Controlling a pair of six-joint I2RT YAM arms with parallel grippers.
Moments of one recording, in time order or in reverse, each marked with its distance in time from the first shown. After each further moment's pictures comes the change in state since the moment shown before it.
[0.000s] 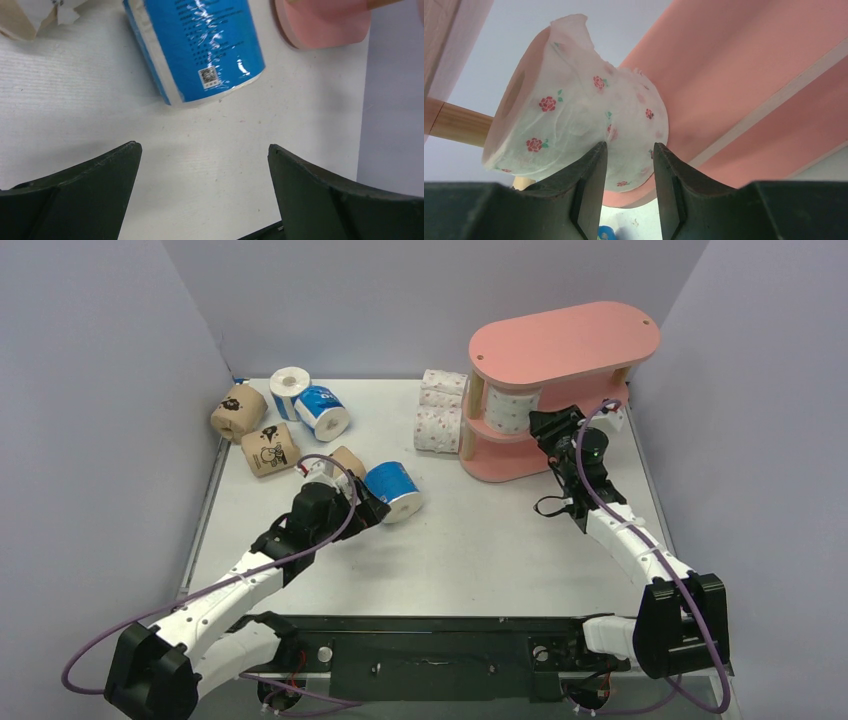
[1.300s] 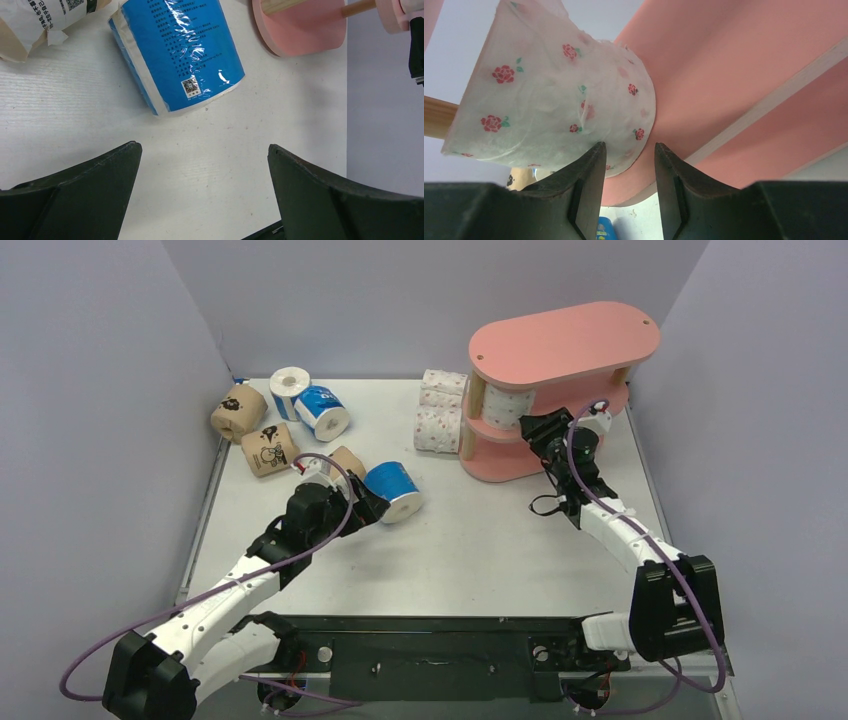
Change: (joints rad) left arm 0.010 -0.027 0.014 0.044 0.018 0.018; right arm 0.018 0.067 -0.011 0.033 -0.035 0.019
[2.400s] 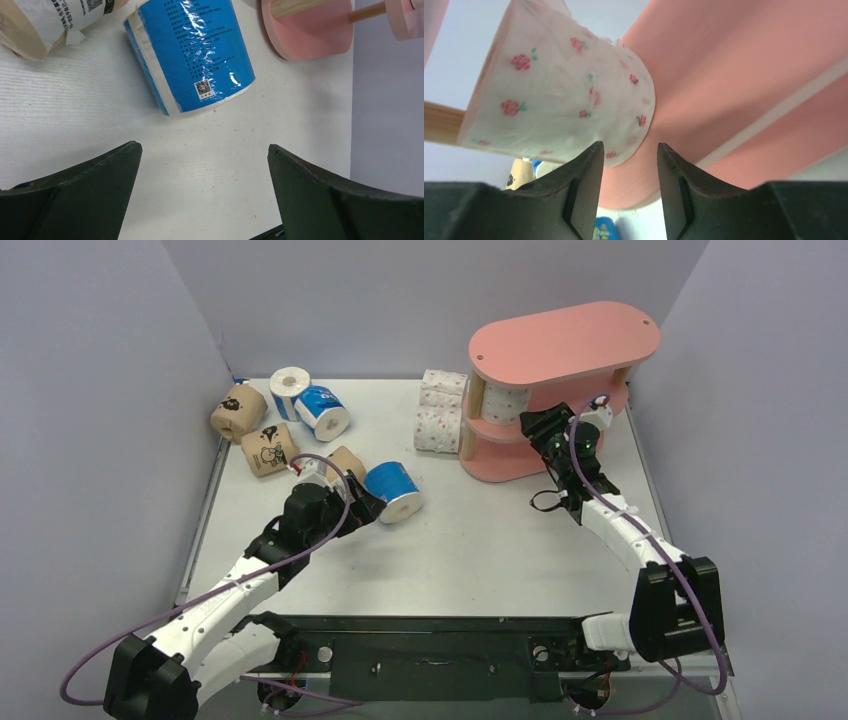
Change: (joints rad) left arm 0.022 -0.005 -0.007 -0.010 0.000 0.001; right arm -0.002 0.039 0.060 -0.037 -0.003 -0.003
